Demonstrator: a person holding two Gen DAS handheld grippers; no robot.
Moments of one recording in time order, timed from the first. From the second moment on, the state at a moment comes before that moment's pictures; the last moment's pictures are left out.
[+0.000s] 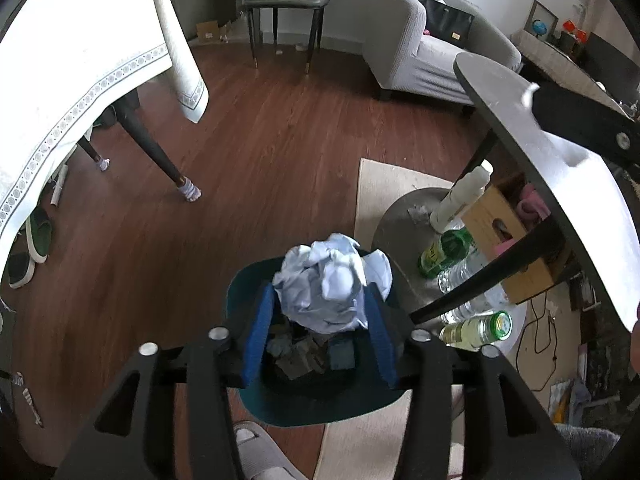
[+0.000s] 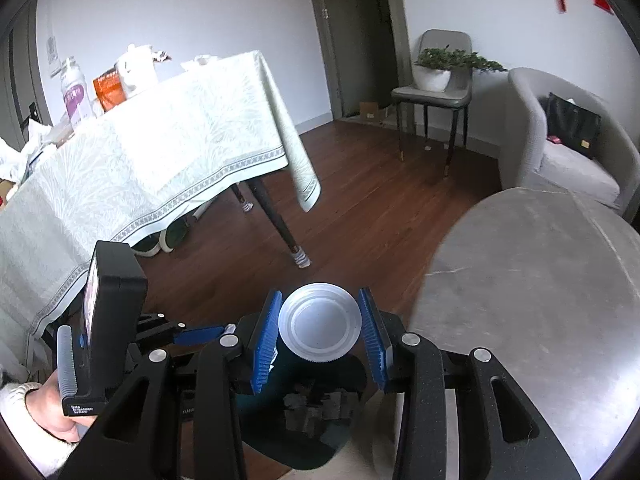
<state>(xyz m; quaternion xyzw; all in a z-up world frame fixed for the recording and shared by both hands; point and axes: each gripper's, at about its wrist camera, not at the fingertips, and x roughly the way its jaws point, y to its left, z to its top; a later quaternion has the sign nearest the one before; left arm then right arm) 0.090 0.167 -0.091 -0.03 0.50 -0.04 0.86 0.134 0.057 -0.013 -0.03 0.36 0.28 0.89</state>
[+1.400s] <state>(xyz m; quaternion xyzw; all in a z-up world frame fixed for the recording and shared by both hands) 0.039 0.234 0.016 -0.09 0.35 -0.04 0.93 0.138 0.161 -0.139 -0.16 0.49 0.29 0.80</state>
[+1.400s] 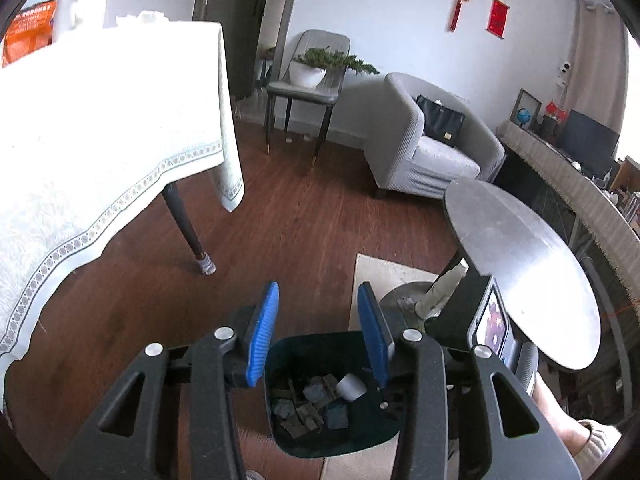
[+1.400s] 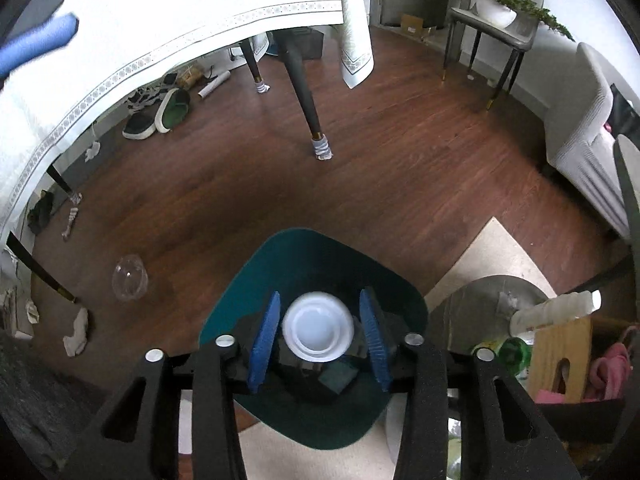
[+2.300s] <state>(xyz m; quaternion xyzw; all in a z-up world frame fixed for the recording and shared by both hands) 0.045 0.144 0.029 0.00 0.30 -0.01 0.95 0.102 0.025 -0.001 -0.06 0.31 0.21 0.92</state>
